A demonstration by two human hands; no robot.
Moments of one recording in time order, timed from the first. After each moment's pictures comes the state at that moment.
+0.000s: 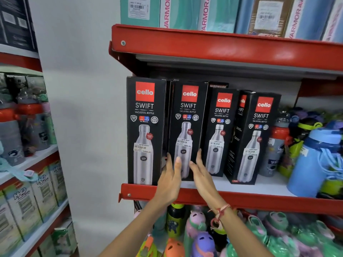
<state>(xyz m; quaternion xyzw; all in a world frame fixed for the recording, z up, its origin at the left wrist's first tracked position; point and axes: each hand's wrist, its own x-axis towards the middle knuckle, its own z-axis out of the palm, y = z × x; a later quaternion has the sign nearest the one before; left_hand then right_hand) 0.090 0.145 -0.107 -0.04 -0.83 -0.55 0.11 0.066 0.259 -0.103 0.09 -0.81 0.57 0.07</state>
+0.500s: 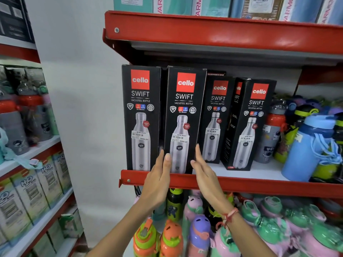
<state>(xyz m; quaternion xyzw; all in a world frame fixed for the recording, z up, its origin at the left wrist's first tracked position) 0.146 0.134 -0.109 -0.03 -0.82 -0.55 0.16 0.115 0.279 -0.111 0.13 -0.81 0.57 0.09</state>
